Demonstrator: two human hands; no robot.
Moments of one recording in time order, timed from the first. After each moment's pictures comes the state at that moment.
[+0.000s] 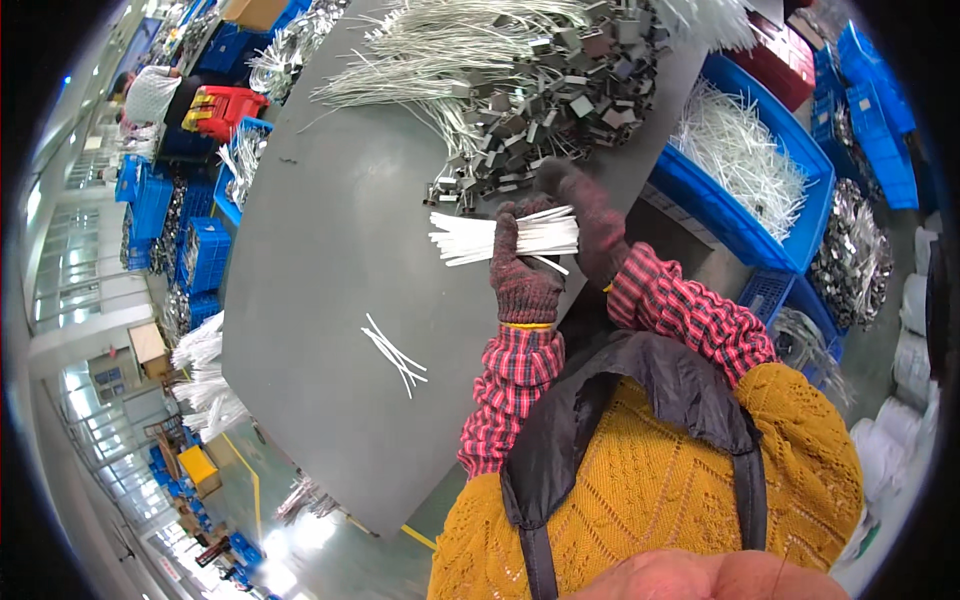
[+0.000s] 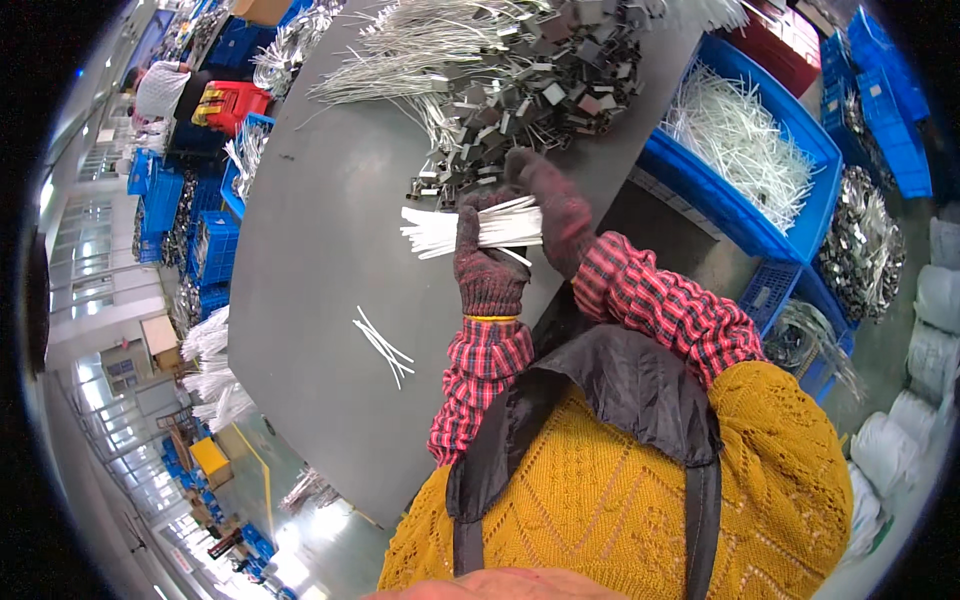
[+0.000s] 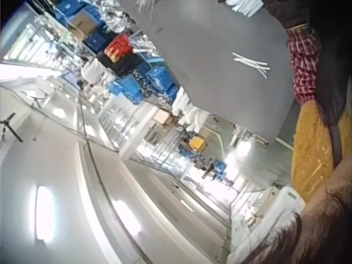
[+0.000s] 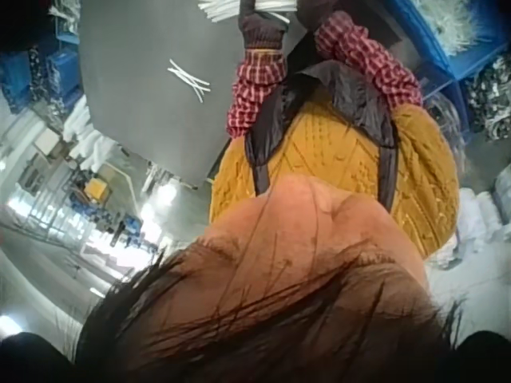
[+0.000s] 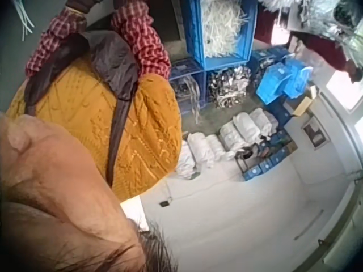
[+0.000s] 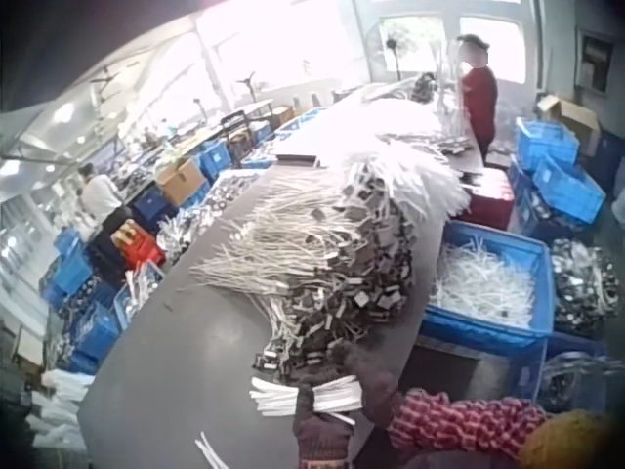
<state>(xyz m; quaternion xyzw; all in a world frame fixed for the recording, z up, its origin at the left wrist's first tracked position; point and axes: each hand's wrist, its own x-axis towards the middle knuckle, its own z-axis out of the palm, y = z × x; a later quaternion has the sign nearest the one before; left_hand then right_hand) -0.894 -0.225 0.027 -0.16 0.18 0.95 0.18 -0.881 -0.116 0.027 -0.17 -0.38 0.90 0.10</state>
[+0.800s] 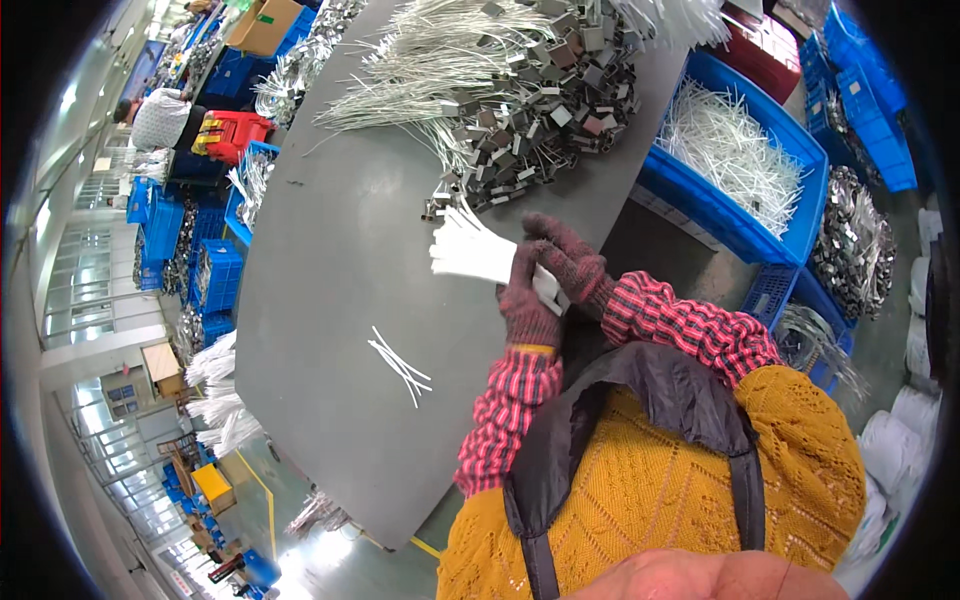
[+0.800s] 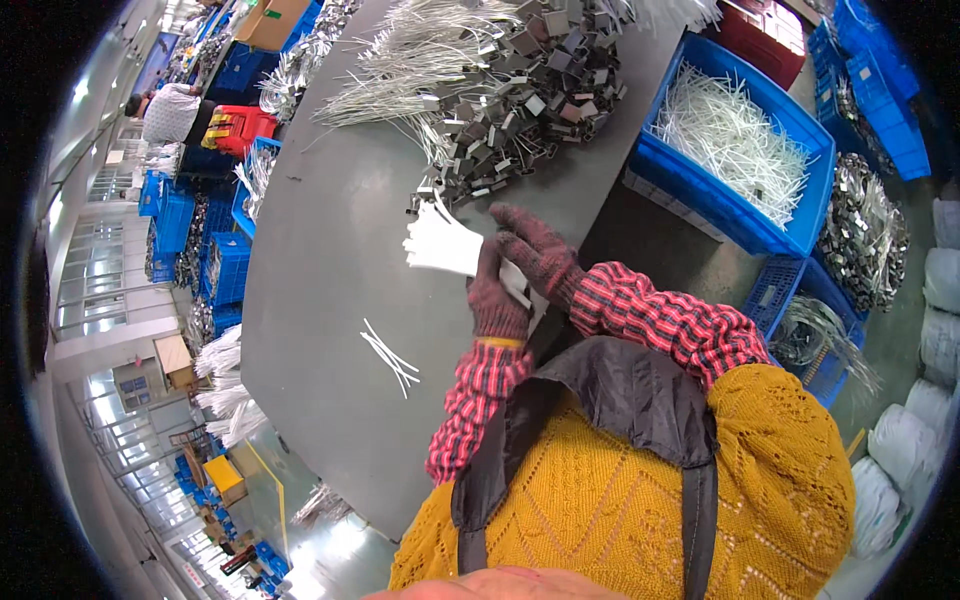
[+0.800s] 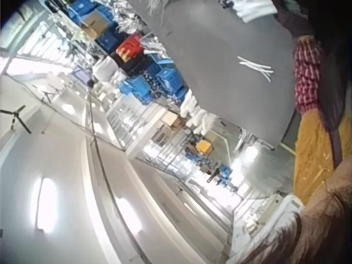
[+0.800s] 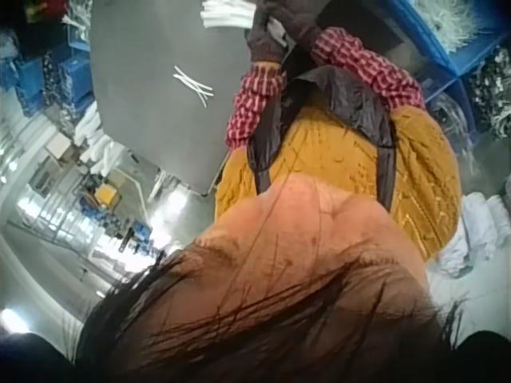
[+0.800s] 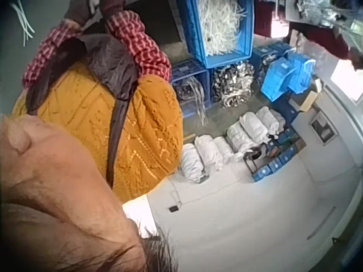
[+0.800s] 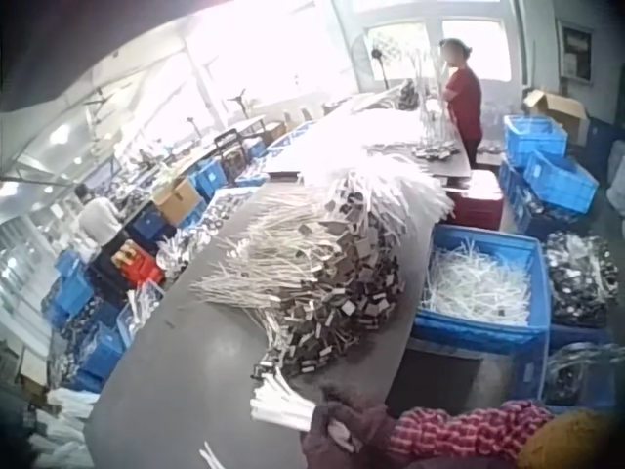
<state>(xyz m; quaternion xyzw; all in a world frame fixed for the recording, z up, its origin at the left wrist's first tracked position) -0.846 -0.234 0.013 0.18 0.87 0.45 0.03 -0.836 -0.117 -0.029 -0.12 -0.63 0.76 0.10</state>
